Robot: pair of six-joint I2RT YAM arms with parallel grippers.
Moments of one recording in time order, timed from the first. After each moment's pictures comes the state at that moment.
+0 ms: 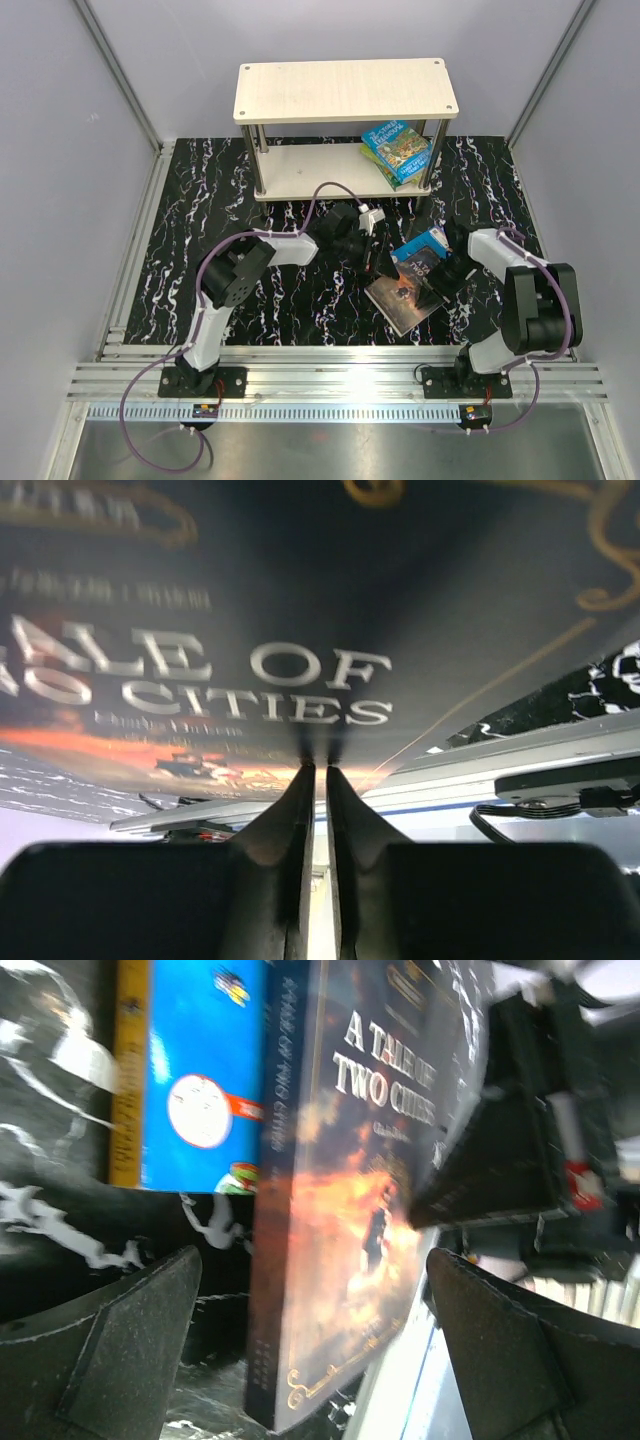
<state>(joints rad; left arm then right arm) -0.78 2.12 1.26 0.23 0.73 -0.67 0.07 1.51 0.85 -0.98 -0.29 0.87</state>
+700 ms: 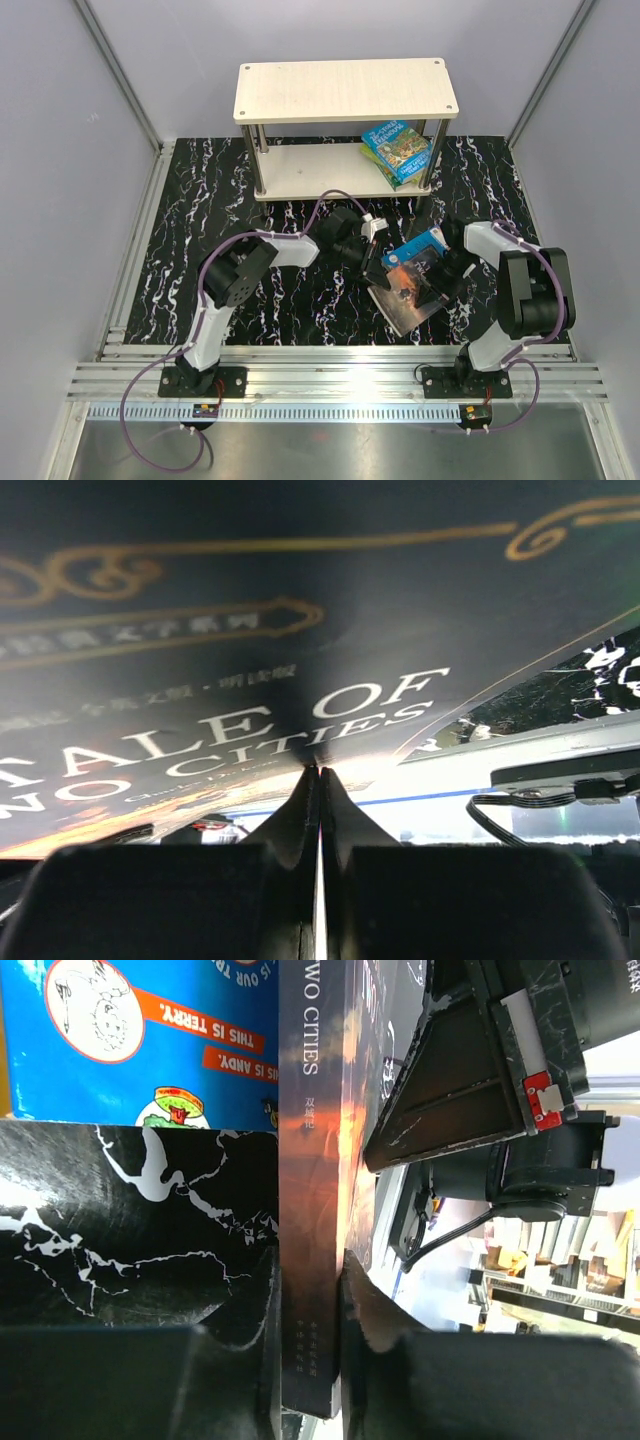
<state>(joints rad) -0.79 2.13 1.25 0.19 0.89 -0.68 0.07 1.63 0.90 -1.01 -0.30 0.84</state>
